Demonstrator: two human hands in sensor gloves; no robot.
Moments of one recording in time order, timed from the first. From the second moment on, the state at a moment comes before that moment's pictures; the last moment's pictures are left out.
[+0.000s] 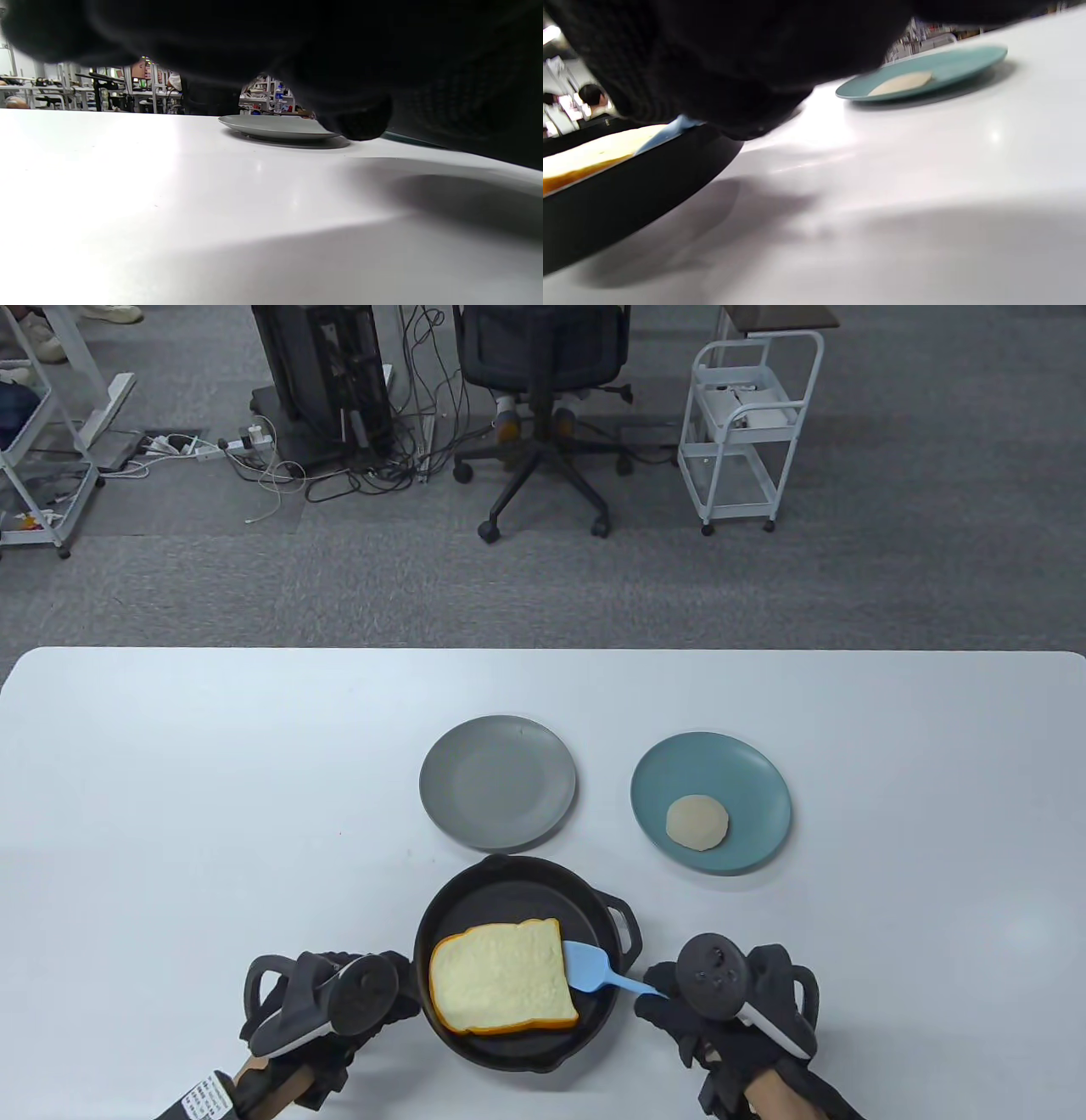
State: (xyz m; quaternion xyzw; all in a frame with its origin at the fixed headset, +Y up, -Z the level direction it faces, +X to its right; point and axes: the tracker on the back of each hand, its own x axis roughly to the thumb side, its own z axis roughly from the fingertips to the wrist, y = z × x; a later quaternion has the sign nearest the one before) left_hand -0.230 -0.719 -0.252 0.00 -0.18 0.00 0.98; right_hand 0.148 -0.708 -0.245 0.06 0.06 0.98 0.19
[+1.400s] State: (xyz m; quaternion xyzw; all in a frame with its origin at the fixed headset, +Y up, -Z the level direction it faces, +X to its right) left_hand -0.227 -0.718 -0.251 -0.04 -0.22 0.03 0.97; right_hand 0.116 -0.695 -0.225 0.15 -0.19 0.96 0.11
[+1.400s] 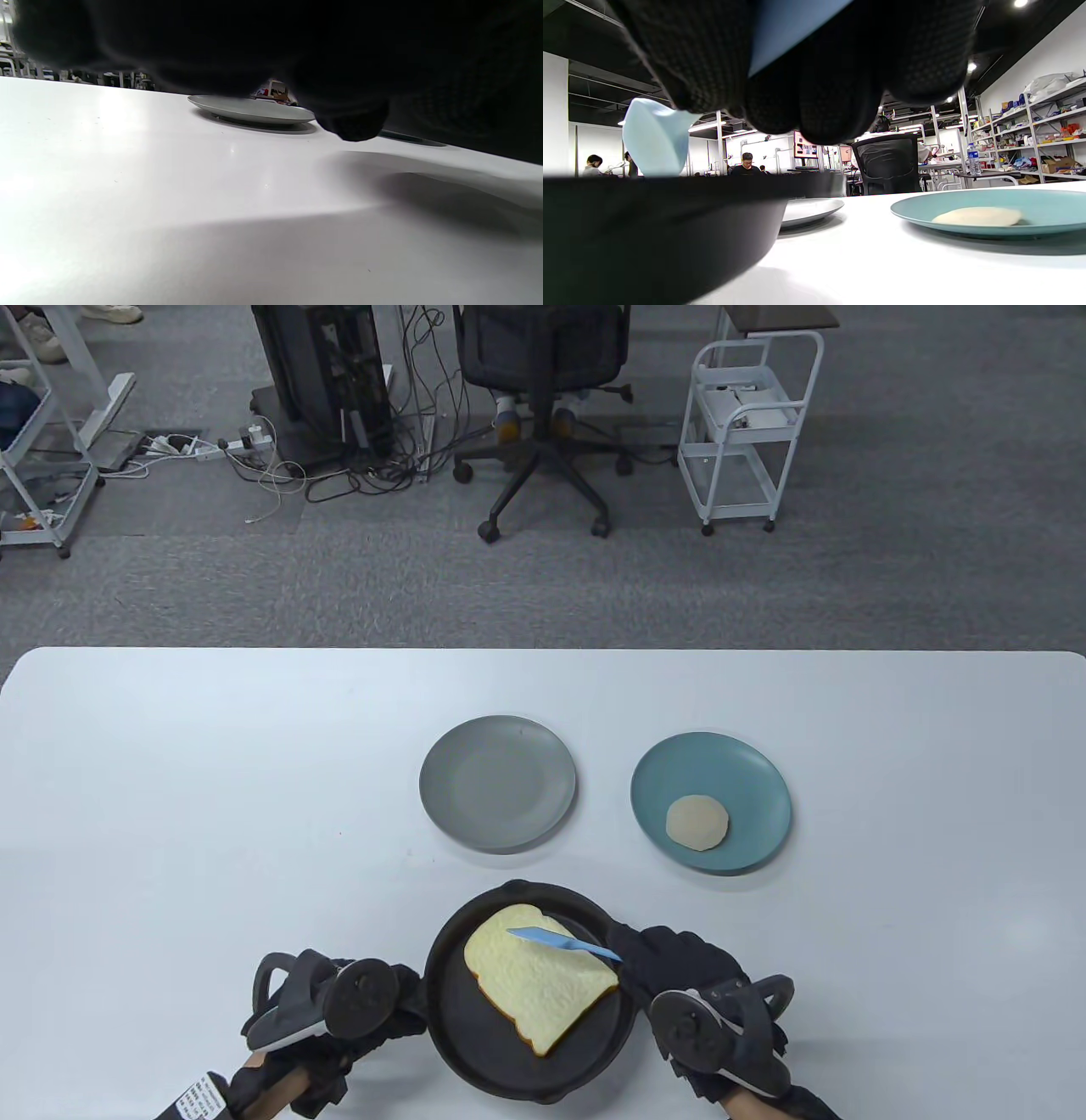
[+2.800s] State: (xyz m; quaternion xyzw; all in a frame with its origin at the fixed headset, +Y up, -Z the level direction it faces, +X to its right) left_hand -0.229 -0.709 -0.245 0.05 -0.12 -0.06 0.99; right_hand 0.131 -0.689 -0.227 0.00 0.13 0.98 0.14
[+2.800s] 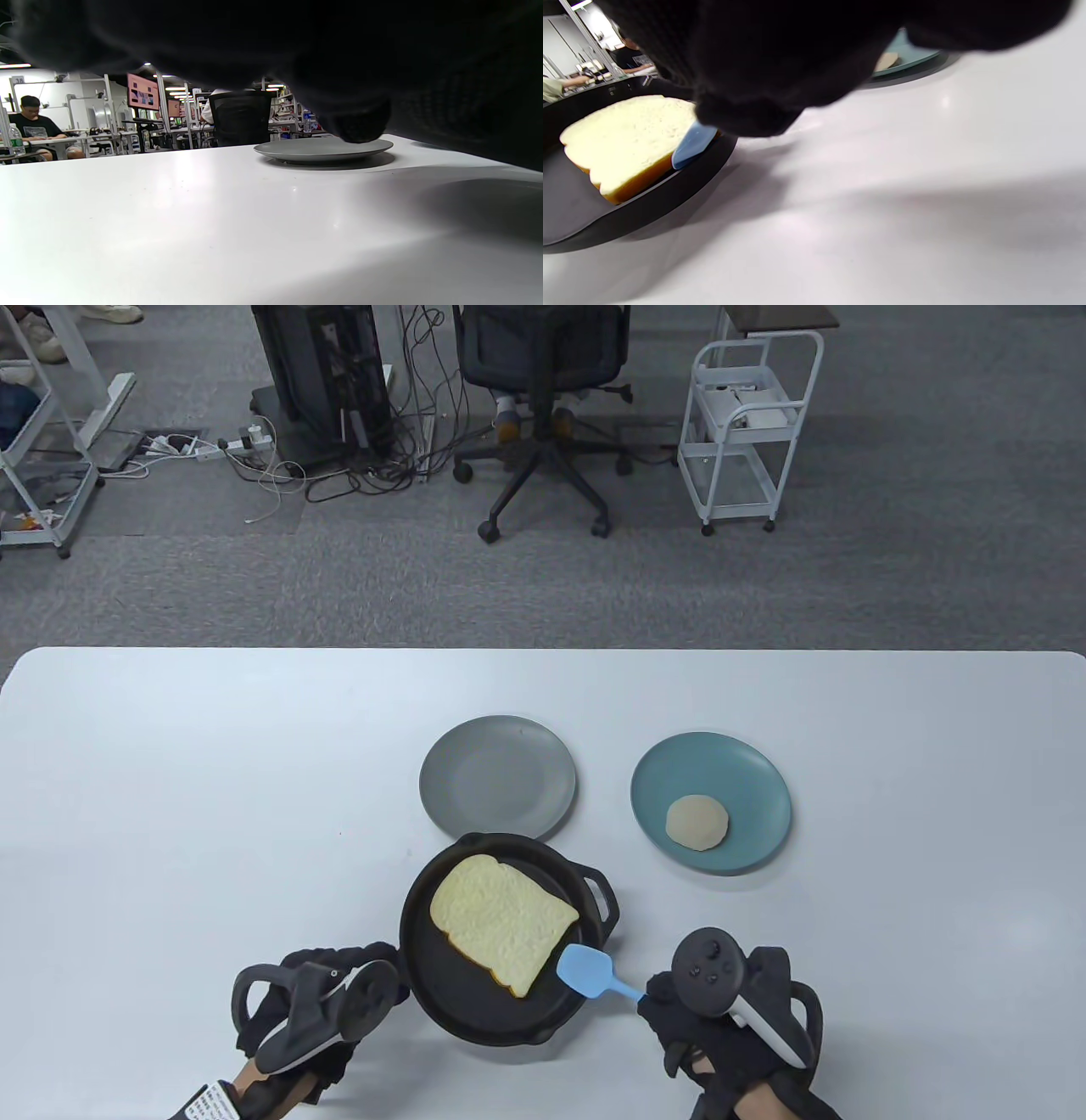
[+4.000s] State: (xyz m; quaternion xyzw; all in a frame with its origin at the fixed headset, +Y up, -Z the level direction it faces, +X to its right) left_hand -0.236 -0.722 -0.255 -0.04 -0.12 0.05 0.99; right_hand 0.159 -0.727 -0.253 -0.01 0.20 0.88 0.42
